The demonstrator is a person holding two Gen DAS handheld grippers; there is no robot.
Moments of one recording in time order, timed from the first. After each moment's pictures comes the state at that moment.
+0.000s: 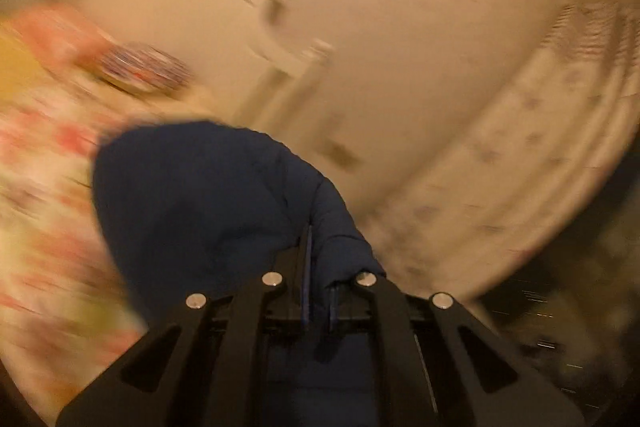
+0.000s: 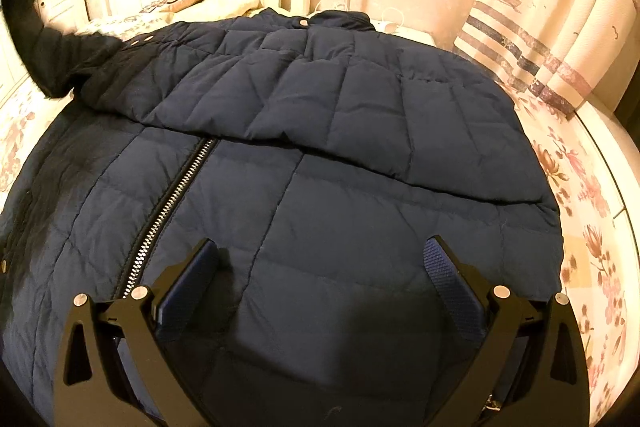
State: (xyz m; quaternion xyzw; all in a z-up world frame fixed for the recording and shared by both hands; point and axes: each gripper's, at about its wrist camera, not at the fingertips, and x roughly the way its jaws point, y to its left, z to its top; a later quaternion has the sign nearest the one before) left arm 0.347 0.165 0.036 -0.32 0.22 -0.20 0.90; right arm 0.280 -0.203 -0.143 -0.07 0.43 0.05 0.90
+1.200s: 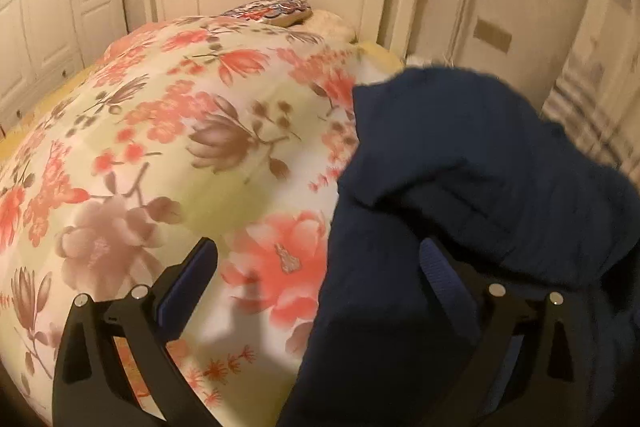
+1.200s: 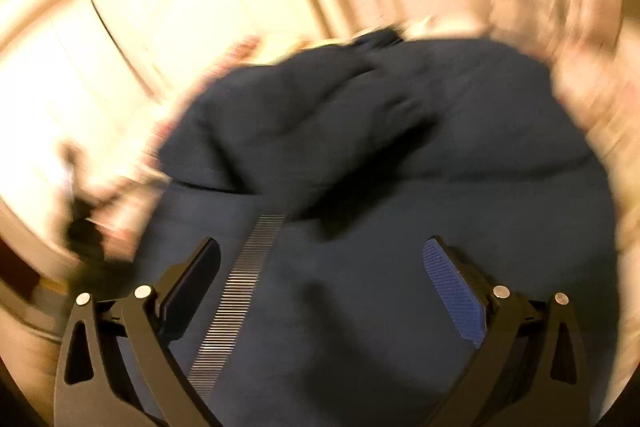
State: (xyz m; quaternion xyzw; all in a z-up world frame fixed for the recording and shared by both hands) left arm 0.345 0.139 -0.127 -0.06 0.38 0.09 0.92; right arm 0.267 -0.244 -0.125 0.20 0.40 0.22 0.87
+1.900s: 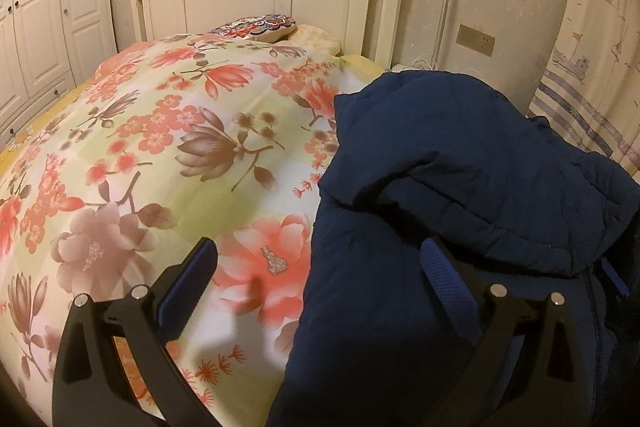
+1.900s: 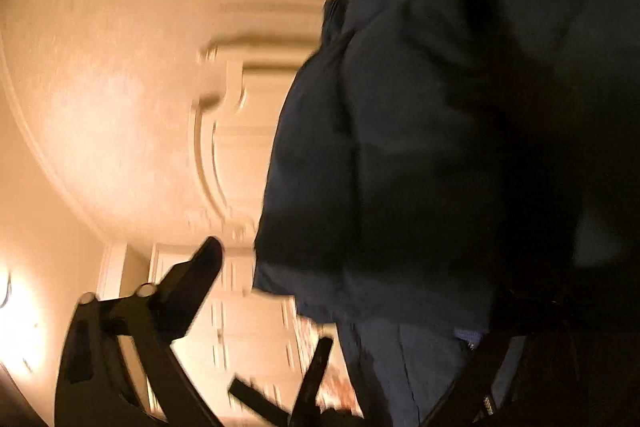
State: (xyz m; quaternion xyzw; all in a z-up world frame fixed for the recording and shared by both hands) left arm 0.335 0.132 -0.130 -0.05 0.35 0.07 0.93; right arm 0.327 -0.220 -0.182 0.65 0.30 0.15 0.68
